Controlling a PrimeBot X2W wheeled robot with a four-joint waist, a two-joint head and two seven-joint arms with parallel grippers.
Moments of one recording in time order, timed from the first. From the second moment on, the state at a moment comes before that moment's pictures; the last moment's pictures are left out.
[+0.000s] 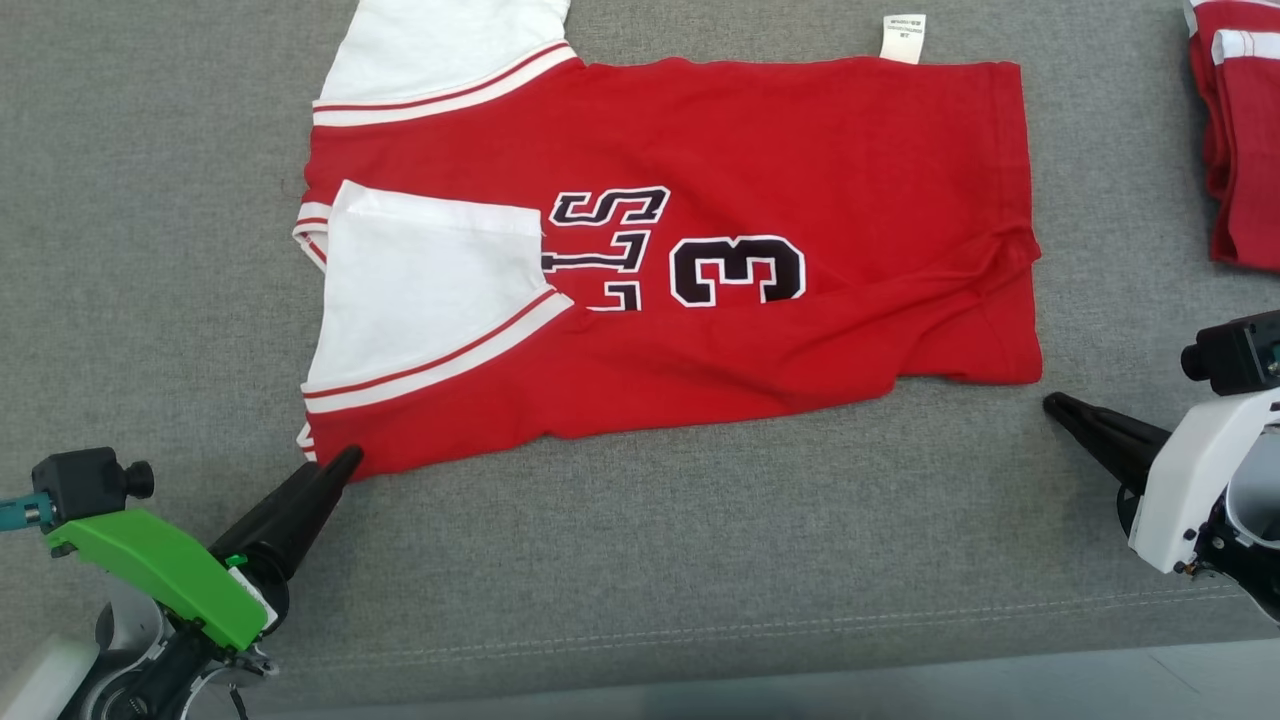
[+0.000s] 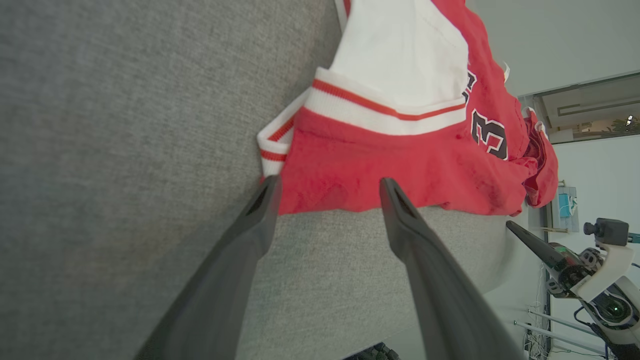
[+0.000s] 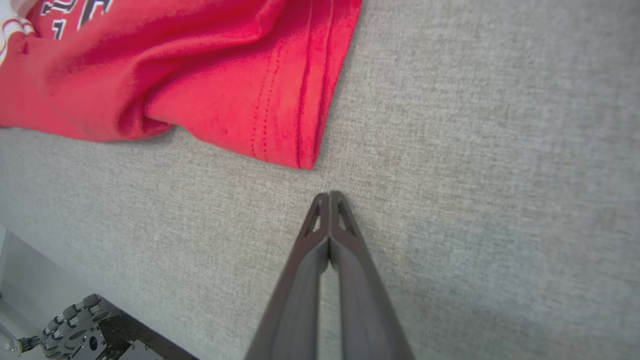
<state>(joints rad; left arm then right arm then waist) -0.18 0.59 -0.52 0.04 -1.51 -0.06 0.12 -0.22 -0.74 0.56 0.06 0.94 0.06 0.26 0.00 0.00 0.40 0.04</state>
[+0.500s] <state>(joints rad) -0.18 0.58 -0.52 0.06 -1.51 -0.07 0.12 -0.21 -0.73 0.54 0.06 0.96 0.03 0.25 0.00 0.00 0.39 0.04</state>
